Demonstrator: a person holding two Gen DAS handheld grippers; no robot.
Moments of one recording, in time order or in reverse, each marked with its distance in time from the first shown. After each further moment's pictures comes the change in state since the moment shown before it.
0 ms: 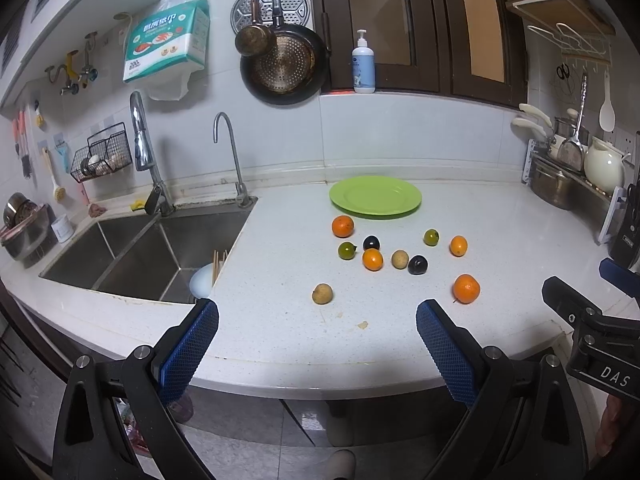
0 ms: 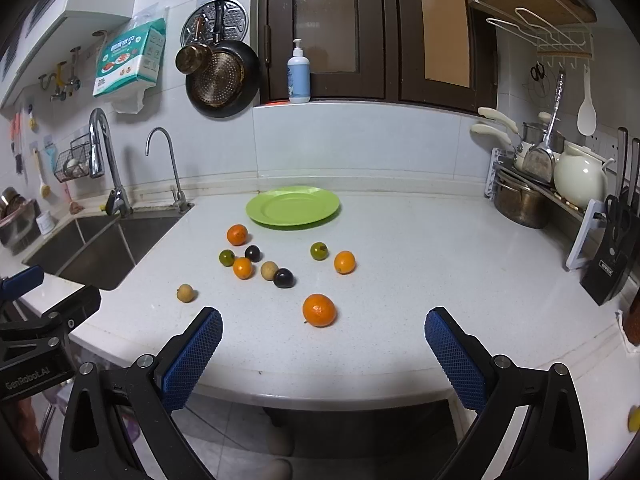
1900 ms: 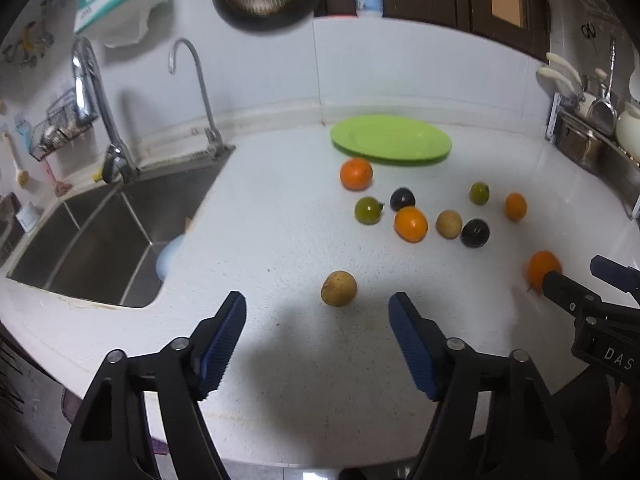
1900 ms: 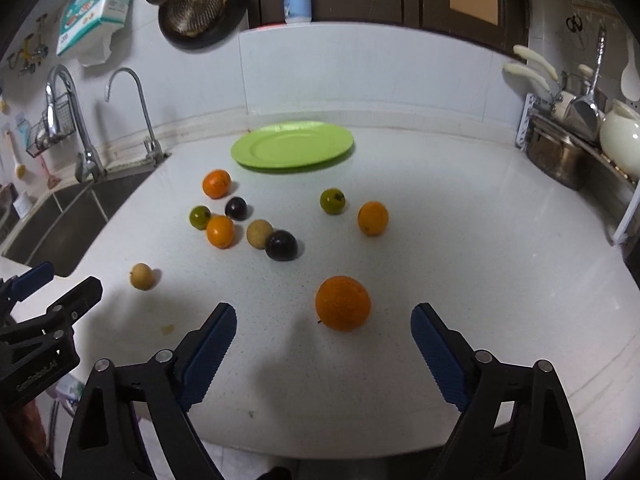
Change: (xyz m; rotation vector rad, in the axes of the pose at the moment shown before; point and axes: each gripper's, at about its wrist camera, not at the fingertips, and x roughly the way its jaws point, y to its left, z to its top) left arm 0.155 0.016 -0.010 0.039 0.189 -0.048; right arm 0.138 0.020 -0.009 0.021 0.231 -0.006
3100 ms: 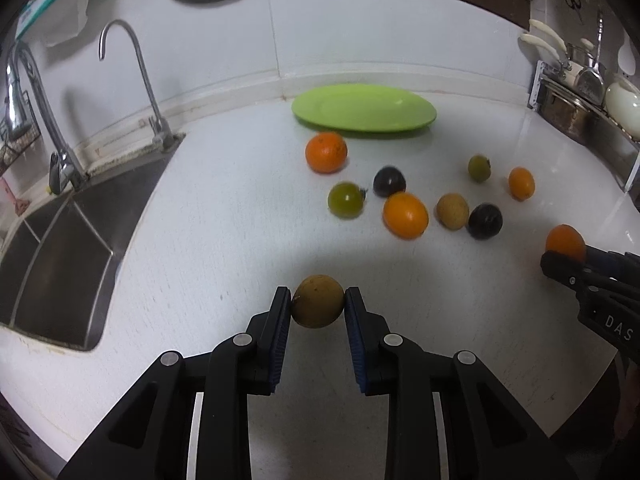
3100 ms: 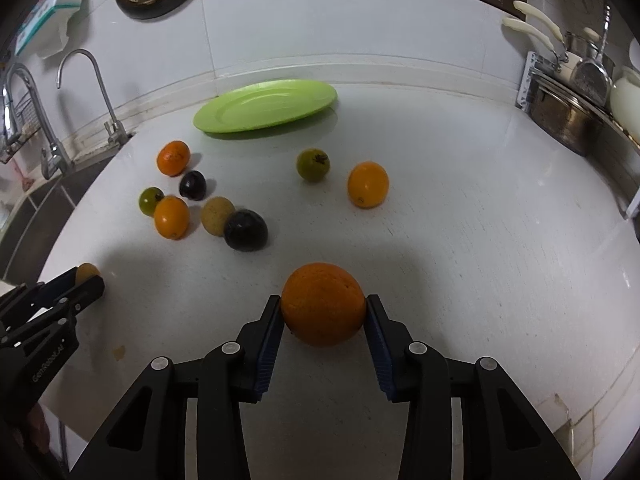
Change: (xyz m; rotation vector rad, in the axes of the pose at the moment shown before) left arm 0.056 -0.008 0.023 0.092 0.067 -0.105; right arm 0.051 -0.006 0.012 0.051 0.103 -0.028
